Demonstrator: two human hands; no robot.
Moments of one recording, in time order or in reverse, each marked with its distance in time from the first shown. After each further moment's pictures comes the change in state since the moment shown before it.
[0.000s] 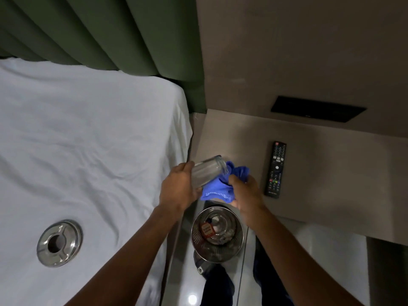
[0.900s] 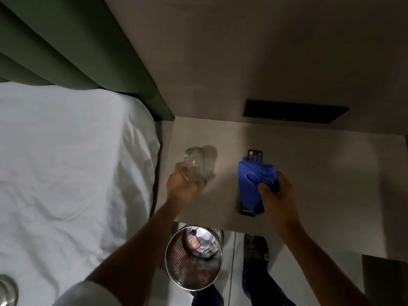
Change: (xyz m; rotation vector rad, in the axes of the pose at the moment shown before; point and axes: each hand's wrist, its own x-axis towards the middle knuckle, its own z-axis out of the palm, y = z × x) left_hand 0.119 0.064 0.104 -0.528 -0.054 -0.349; right_hand 0.081 -0.033 -0.148 -0.296 0.154 -0.386
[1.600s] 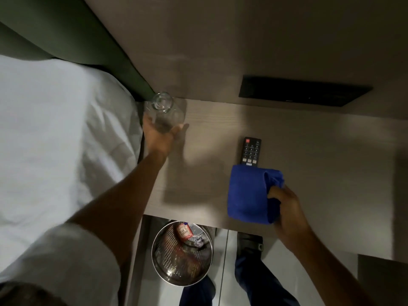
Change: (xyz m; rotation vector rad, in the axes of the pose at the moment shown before) left_hand 0.116 0.019 0.017 -0.530 0.210 0.006; right_hand 0.024 0.051 -0.015 0.471 -0.169 0.418
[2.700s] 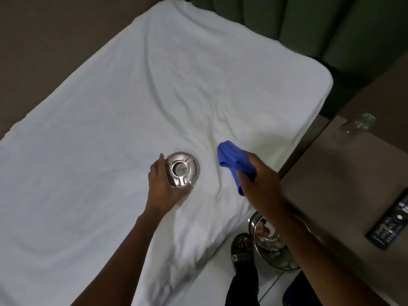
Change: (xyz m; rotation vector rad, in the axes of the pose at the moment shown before) left_hand -0.246 -0.097 -0.472 0.529 0.413 0.072; right_hand -0.199 0.113 0.361 -0.945 -0.576 -0.738
